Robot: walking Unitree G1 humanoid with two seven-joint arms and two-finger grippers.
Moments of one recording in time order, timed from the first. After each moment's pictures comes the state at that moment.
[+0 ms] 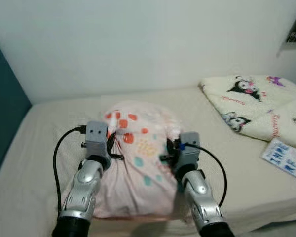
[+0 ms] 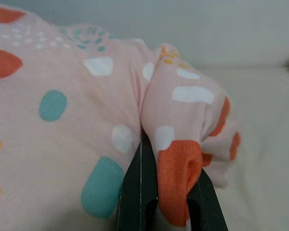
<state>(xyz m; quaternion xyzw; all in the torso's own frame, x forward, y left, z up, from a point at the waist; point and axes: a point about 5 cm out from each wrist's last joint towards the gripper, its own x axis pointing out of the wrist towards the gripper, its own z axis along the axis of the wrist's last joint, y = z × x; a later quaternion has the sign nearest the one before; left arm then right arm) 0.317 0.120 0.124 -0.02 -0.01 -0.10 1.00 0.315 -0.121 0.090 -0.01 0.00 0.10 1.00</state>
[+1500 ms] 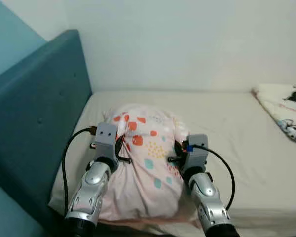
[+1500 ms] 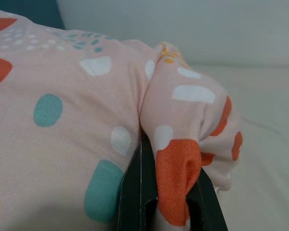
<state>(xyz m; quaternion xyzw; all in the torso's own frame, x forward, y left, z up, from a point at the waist) 0.315 0.107 0.122 0.00 0.00 -0.12 0.99 0.314 -0.130 0.087 0.01 0.01 0.08 1.00</state>
